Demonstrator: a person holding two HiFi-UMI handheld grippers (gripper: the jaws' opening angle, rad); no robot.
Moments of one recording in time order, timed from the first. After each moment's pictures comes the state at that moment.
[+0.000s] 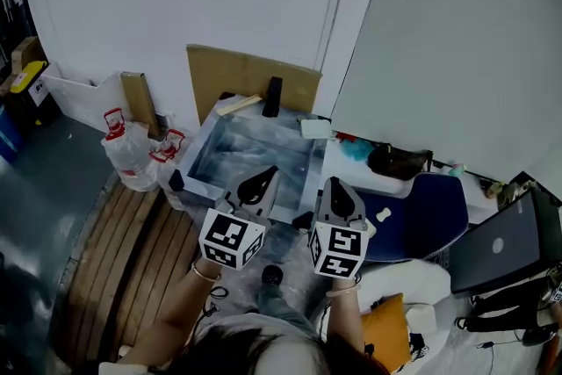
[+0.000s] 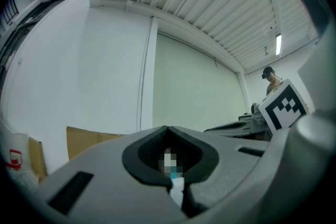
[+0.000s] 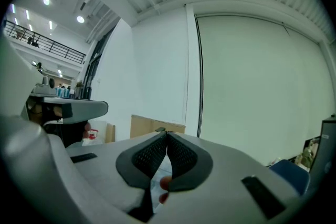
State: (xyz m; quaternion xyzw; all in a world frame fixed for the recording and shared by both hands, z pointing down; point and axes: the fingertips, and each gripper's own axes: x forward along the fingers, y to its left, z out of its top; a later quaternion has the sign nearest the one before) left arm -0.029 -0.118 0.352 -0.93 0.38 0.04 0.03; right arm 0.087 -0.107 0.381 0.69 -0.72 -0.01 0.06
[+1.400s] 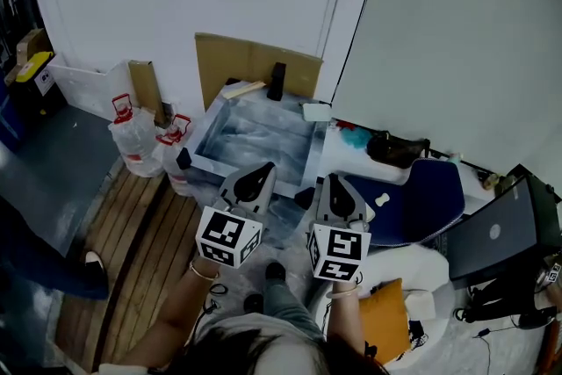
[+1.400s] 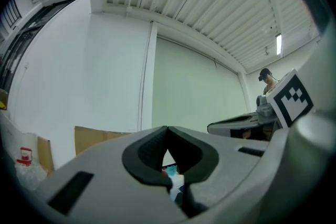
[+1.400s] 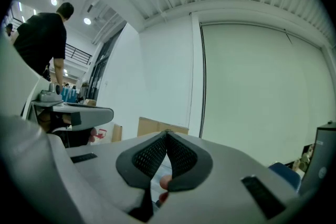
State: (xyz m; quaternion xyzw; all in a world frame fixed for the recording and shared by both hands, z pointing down) left arm -0.058 -0.038 0.350 -0.92 0.39 0.04 0.03; right arm 0.054 -0.018 0.361 0.68 -0.73 -0.03 0.06
